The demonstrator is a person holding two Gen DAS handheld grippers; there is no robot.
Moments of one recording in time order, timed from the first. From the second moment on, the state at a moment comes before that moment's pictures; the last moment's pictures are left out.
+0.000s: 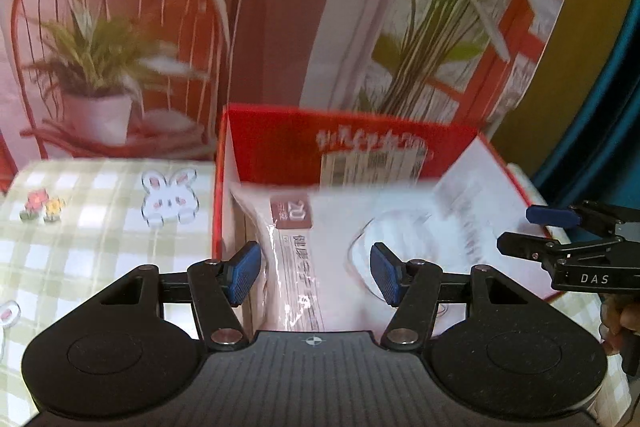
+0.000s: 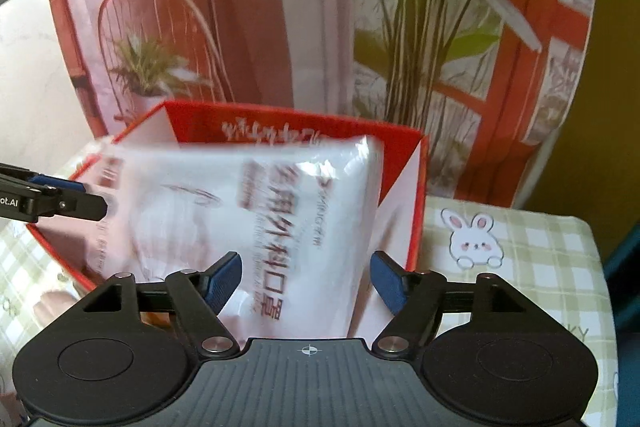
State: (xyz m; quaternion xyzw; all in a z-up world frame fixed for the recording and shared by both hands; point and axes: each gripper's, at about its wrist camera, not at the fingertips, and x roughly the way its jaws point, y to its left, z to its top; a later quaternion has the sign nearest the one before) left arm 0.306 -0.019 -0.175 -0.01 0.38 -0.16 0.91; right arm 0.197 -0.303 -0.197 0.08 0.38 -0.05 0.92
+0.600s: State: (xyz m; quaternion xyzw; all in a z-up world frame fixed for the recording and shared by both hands) left arm 0.264 -0.023 -0.159 0.02 0.35 -0.16 0.92; right arm 0.173 -0.288 -0.172 0.09 0.33 -0.05 0.94
